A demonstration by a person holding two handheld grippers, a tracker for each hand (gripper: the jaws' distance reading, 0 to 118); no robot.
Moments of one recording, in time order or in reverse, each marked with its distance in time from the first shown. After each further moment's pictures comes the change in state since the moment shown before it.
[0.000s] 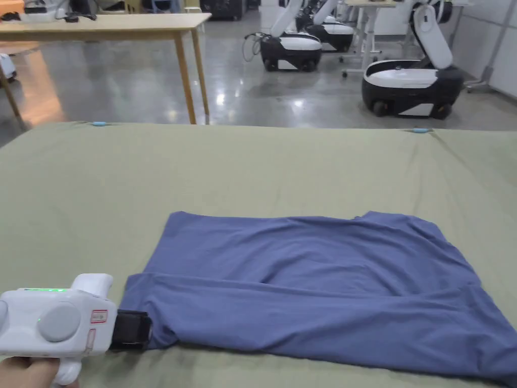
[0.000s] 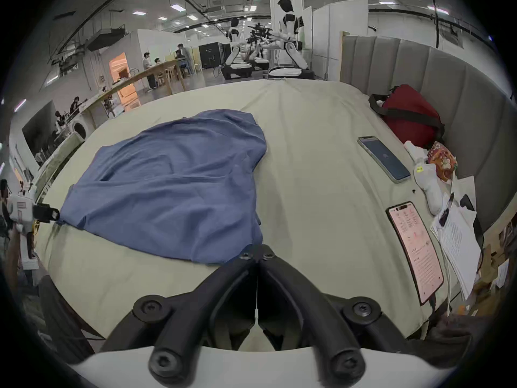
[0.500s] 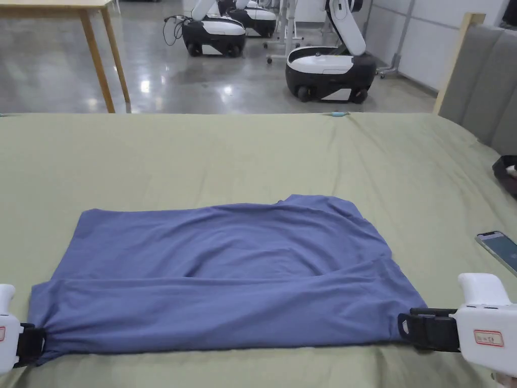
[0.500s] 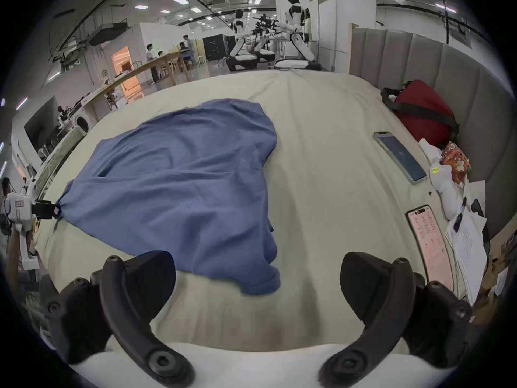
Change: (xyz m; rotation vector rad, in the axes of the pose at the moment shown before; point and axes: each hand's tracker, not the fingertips) left arm 0.011 0.005 0.006 0.037 -0.077 0.008; right arm 0.000 0.017 -0.042 -0.073 0.022 0.021
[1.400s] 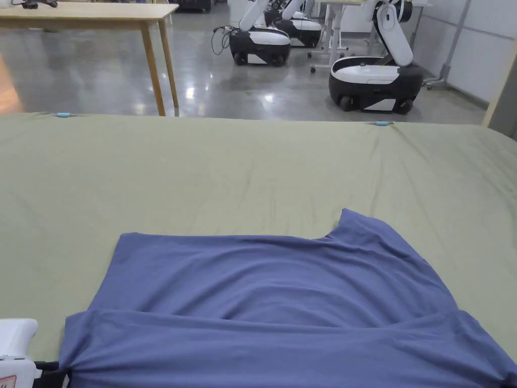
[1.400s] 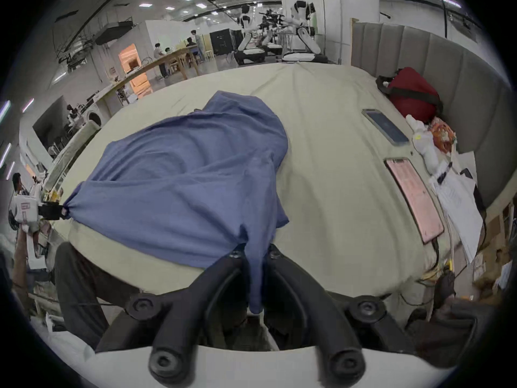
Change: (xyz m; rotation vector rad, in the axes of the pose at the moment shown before) left arm -0.018 -0.094 0.086 -0.029 -0.045 -0.010; right arm -0.012 -0.091 0.104 -0.011 0.064 -0.012
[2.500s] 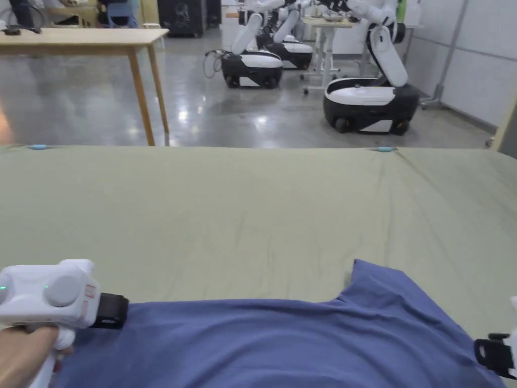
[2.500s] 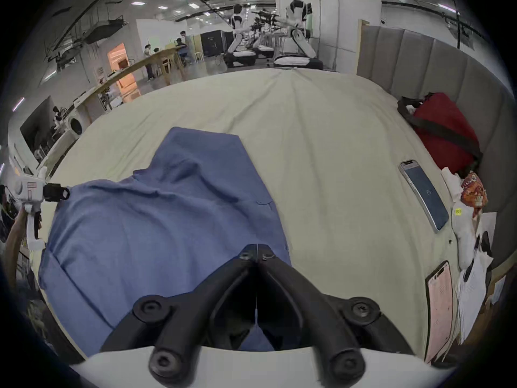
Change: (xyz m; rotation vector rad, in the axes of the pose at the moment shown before) left arm 0.007 0.240 -0.205 -0.015 0.191 0.002; right arm 0.016 0.171 -0.160 0.011 -0.084 0.007
